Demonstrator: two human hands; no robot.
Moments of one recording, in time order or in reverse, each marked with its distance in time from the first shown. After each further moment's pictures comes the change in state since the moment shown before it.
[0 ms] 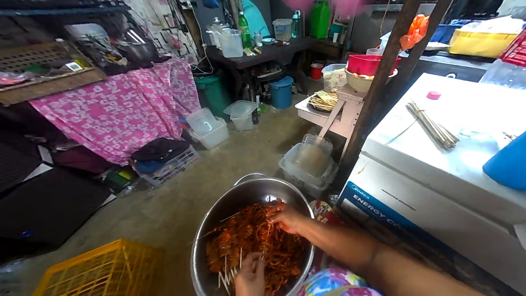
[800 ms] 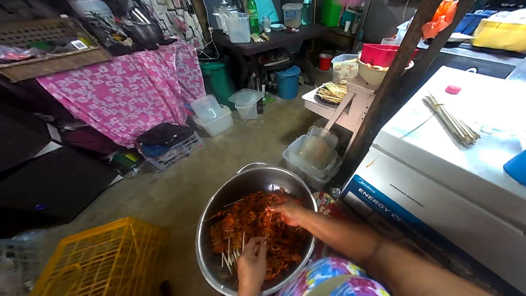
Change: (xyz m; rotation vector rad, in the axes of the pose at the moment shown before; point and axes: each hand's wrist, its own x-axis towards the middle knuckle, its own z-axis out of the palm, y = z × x) left_hand 0.004 -0.007 0.004 0.002 0.033 0.039; right_hand -0.006 0.001 0.011 0.013 0.020 0.109
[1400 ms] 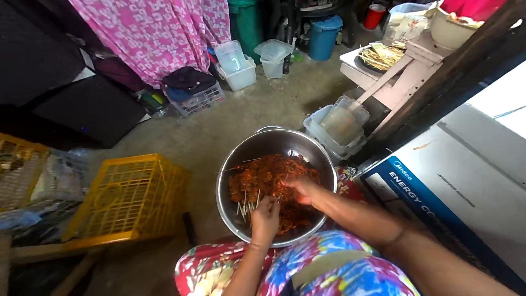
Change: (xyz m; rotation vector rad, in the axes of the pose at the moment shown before) left_hand -0.001 0.003 -0.004 0.014 0.013 -0.039; right_hand -0.016 0.018 0.022 0.074 0.002 0.205
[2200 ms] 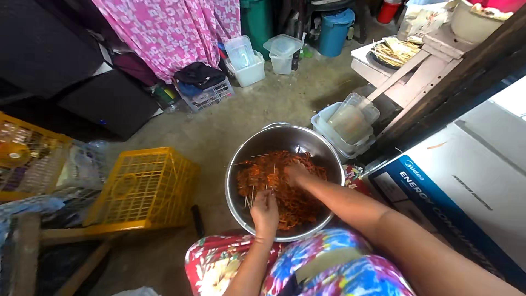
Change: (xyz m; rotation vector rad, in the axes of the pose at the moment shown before) left_hand 0.004 0.001 -0.004 -0.084 0.211 -0.110; right_hand 0.065 -0.019 0.010 -1.766 -0.031 -0.215
